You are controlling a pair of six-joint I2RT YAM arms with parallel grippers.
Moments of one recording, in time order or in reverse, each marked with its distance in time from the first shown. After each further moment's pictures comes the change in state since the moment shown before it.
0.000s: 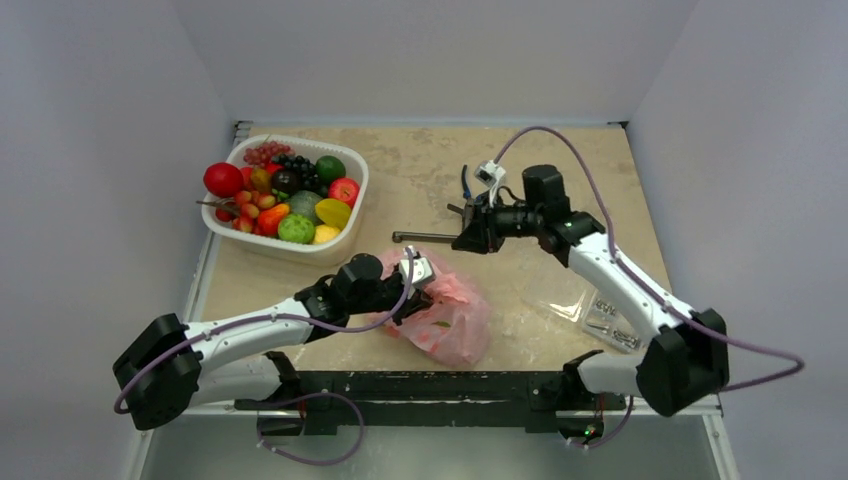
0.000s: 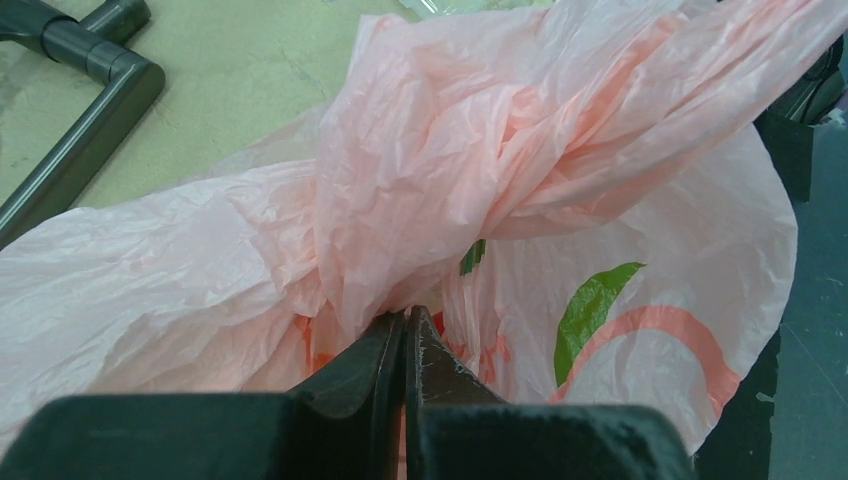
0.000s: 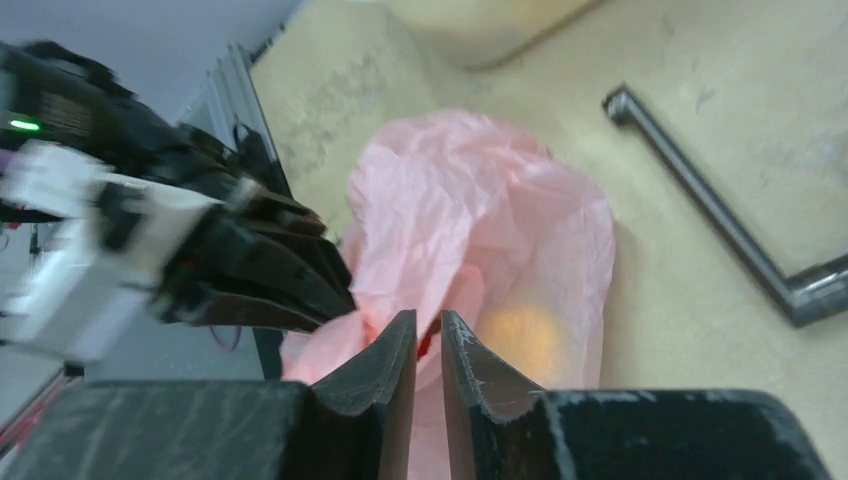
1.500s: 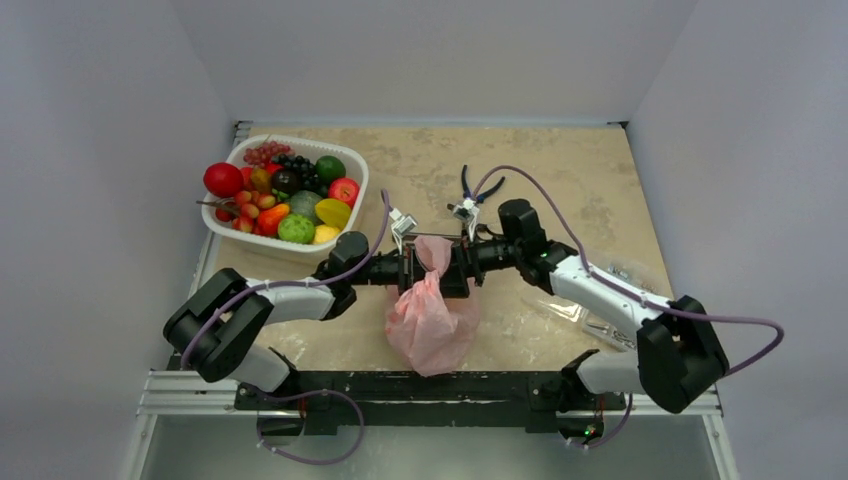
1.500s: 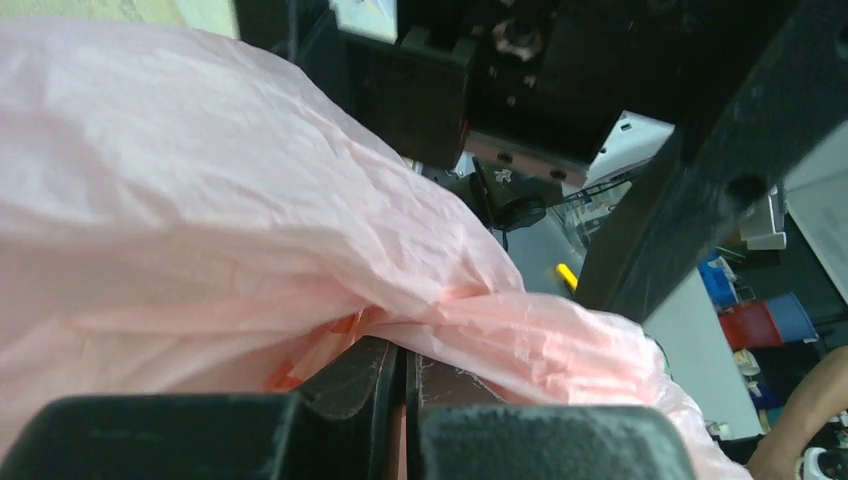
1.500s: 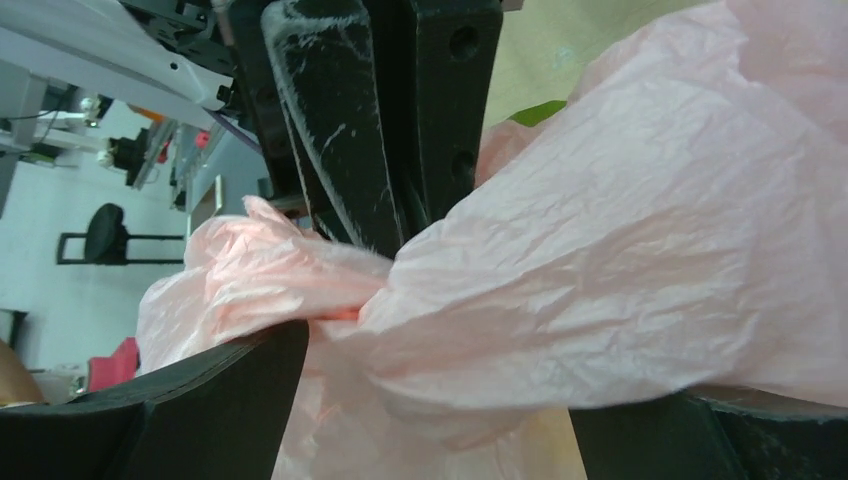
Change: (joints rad) left arm 0.235 0.347 -0.021 0.696 0.501 -0.827; right arm 0.172 0.115 -0.272 0.349 -0.114 0.217
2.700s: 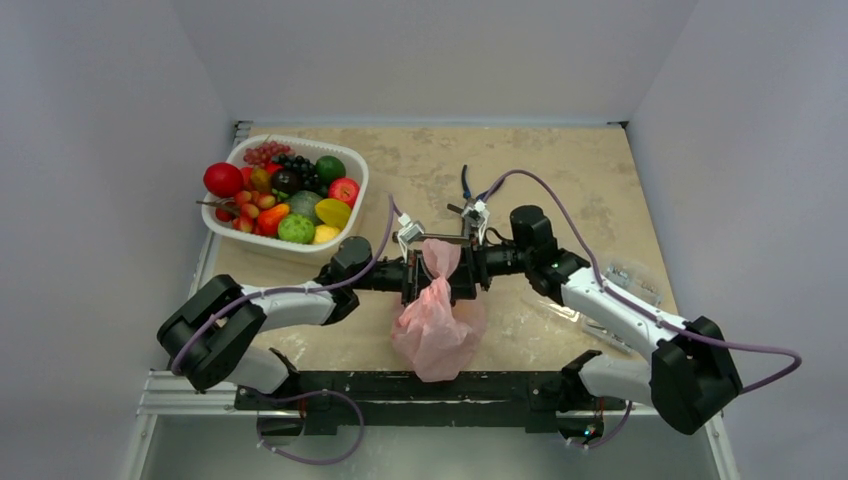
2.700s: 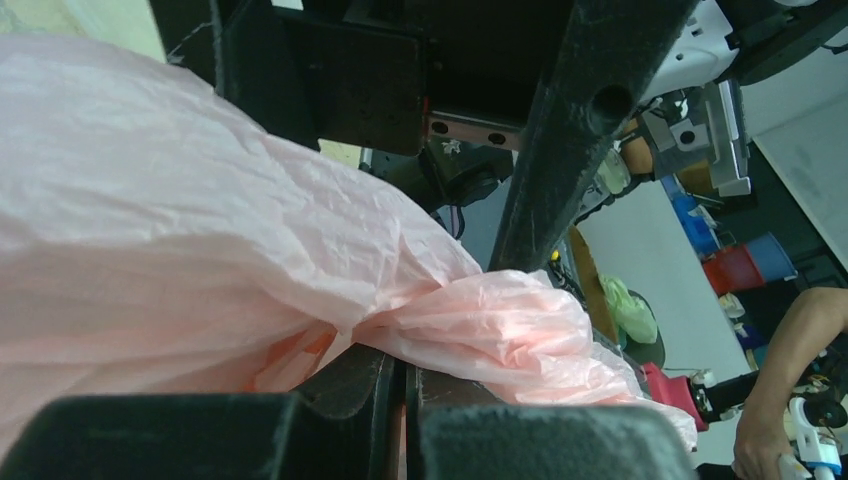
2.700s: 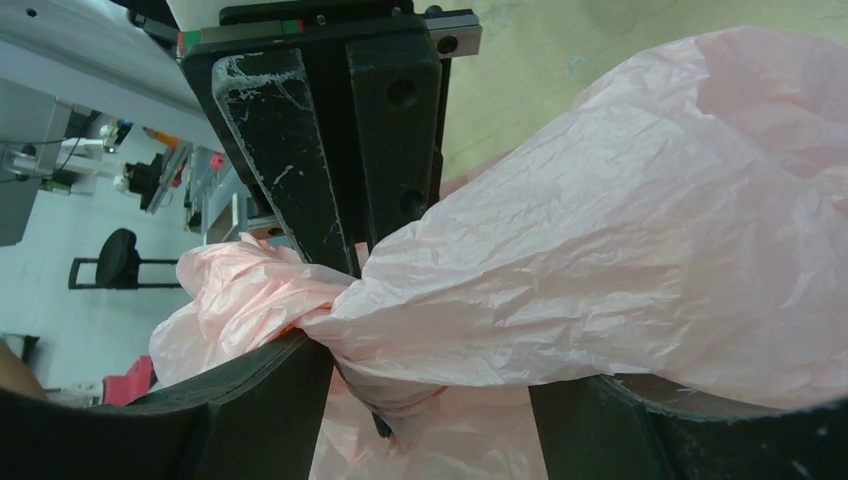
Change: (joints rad) left arm -0.067 -0.045 0.001 0.030 0.039 -0.014; right arm -0.038 -0.140 -0.058 -0.019 0.017 0.049
